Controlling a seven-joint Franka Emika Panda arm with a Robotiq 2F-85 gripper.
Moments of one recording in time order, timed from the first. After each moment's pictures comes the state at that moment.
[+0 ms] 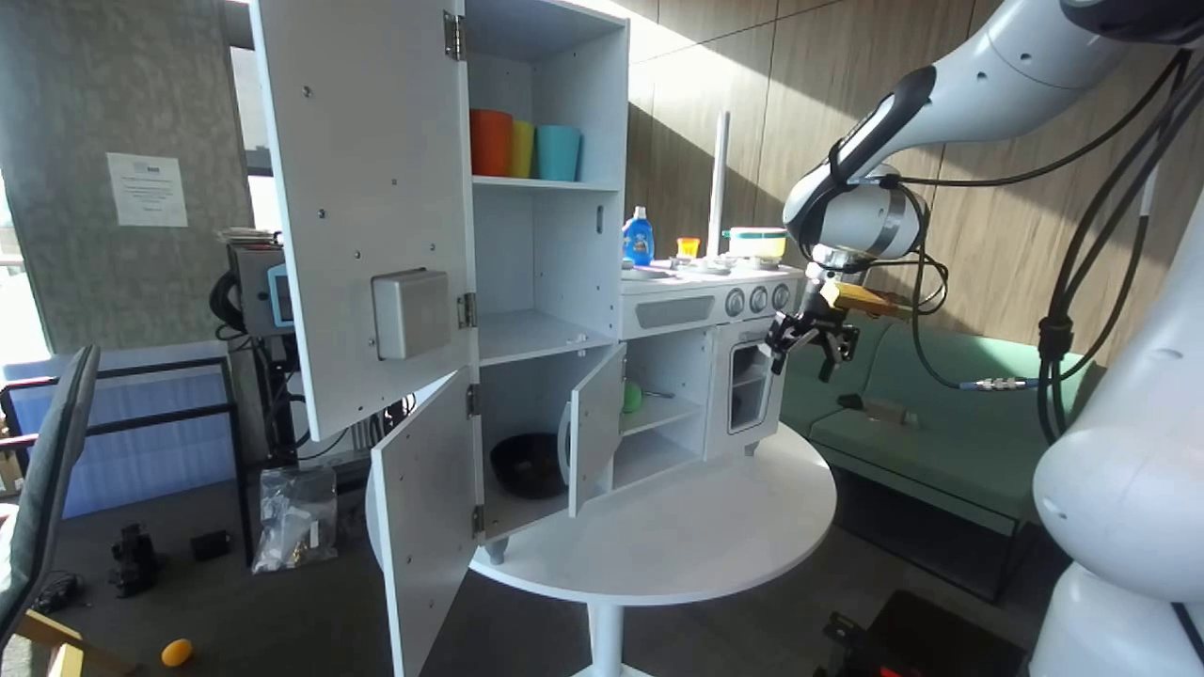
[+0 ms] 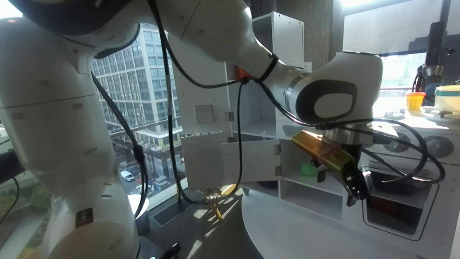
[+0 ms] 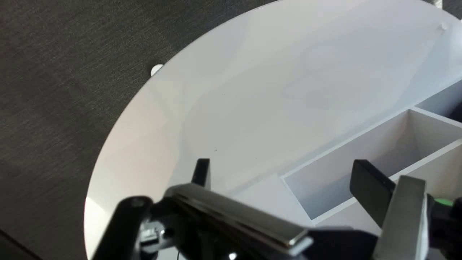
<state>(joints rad) -0.32 -0.05 -0.36 -2.26 0.18 2.27 -0.24</state>
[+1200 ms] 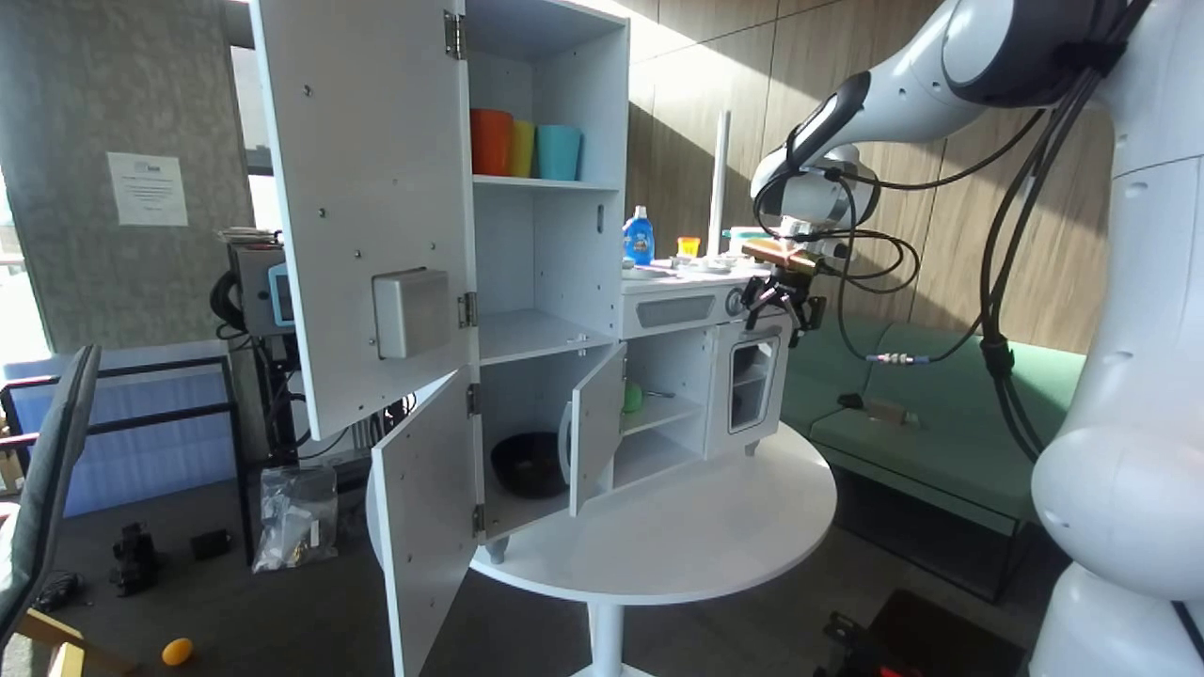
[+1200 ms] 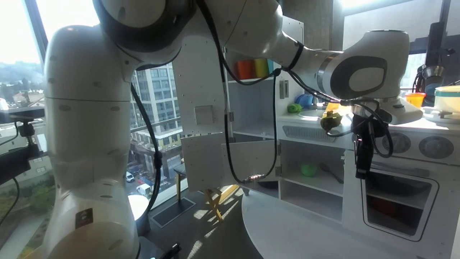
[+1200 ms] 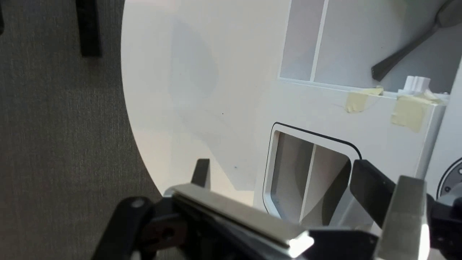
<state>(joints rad) -0.32 0.19 -0.35 -1.87 0.25 2.14 0.73</state>
